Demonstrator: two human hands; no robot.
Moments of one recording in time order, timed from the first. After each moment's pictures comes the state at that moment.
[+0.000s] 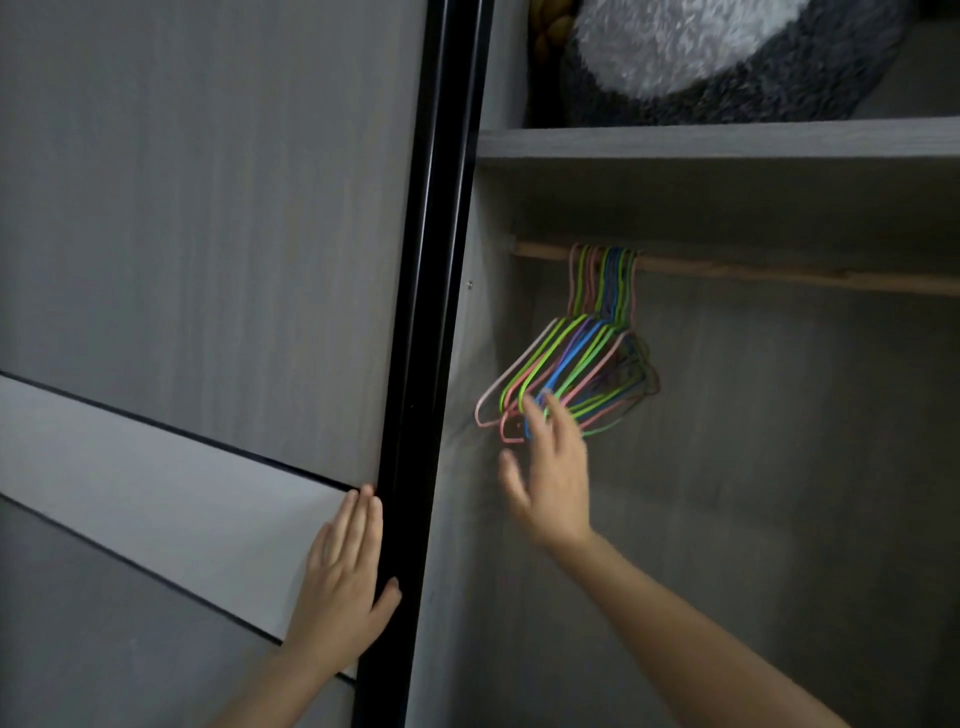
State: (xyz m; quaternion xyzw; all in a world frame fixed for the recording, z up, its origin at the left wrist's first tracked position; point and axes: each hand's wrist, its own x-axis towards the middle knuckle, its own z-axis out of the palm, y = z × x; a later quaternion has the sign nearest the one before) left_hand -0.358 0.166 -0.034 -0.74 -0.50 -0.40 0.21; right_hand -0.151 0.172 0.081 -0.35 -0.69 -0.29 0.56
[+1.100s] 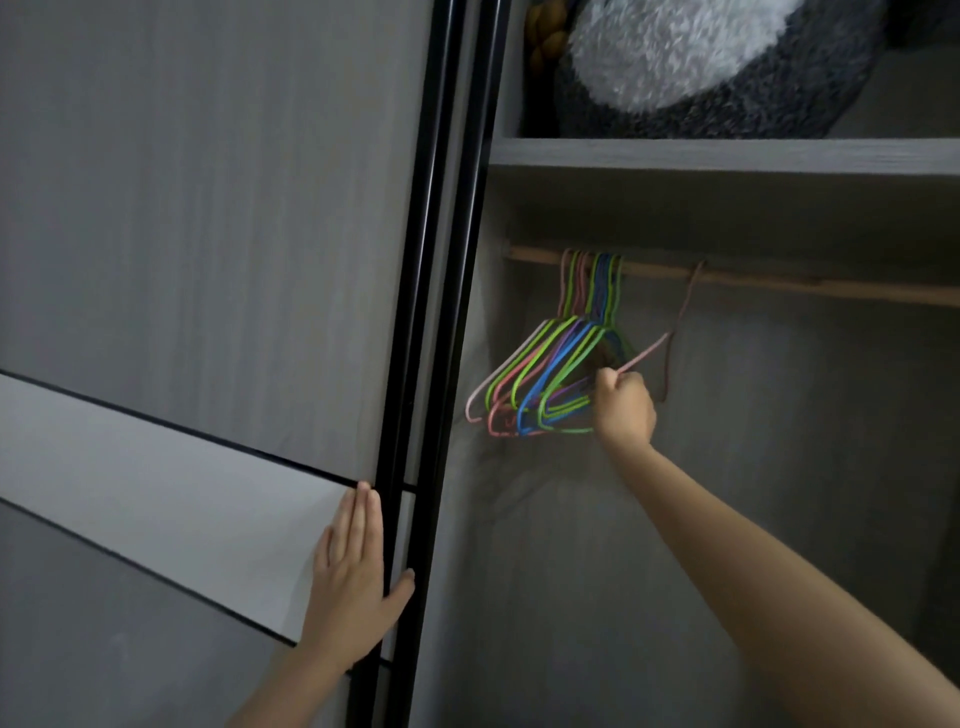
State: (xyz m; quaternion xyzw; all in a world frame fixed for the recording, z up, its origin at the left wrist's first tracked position) left_hand -0.346 0.167 -0.046 -0.72 -0.57 -0.40 0.07; right_hand -0.094 0.195 0.161 -0.66 -0.47 0.00 0.58
